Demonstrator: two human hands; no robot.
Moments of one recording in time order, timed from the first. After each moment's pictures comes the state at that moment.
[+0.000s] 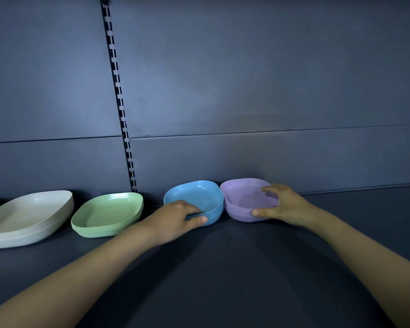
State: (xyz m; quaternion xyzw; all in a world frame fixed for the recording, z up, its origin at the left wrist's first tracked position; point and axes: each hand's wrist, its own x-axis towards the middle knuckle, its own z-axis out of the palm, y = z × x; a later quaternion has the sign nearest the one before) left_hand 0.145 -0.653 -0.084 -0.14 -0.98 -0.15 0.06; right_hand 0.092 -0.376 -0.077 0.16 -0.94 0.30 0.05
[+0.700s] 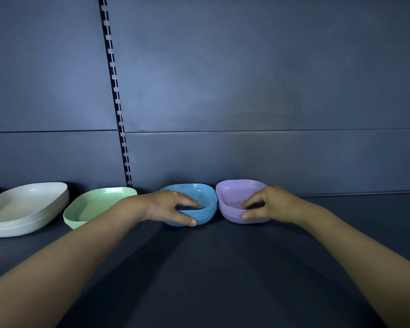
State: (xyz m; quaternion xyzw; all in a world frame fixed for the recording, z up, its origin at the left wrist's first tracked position) left_hand 0.118 -0.659 -0.060 -0.16 -0.98 -0.12 -0.07; right_hand 0.088 -0.385 -0.056 0.28 -0.94 0.19 -0.01
